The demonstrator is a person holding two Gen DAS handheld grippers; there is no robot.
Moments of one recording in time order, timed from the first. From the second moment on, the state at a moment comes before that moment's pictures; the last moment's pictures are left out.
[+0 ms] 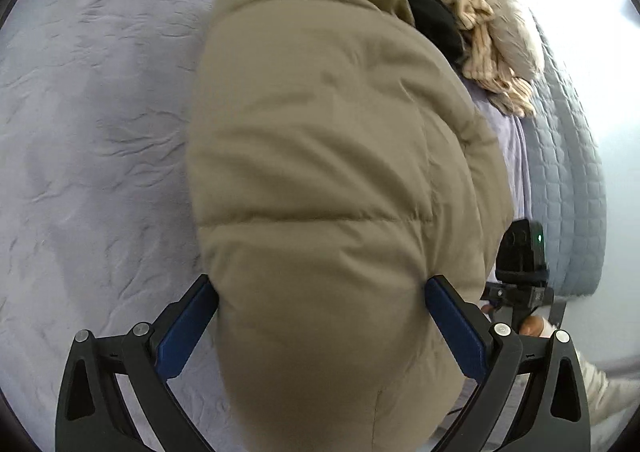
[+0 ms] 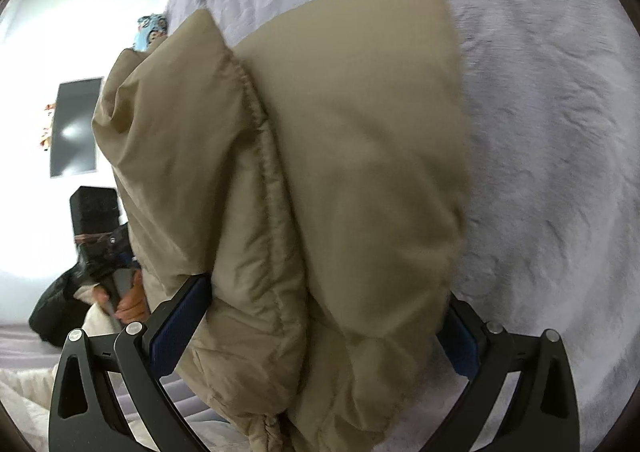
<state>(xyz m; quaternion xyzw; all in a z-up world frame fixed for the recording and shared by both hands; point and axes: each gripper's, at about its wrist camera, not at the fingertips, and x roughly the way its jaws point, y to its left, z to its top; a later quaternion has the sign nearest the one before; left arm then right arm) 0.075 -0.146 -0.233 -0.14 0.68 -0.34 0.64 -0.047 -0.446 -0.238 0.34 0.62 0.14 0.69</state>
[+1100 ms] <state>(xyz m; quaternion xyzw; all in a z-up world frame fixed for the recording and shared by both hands) 0.172 -0.029 -0.146 -0.17 0.59 -0.37 0.70 0.024 -0.292 -0.199 0.39 0.54 0.16 0.72</state>
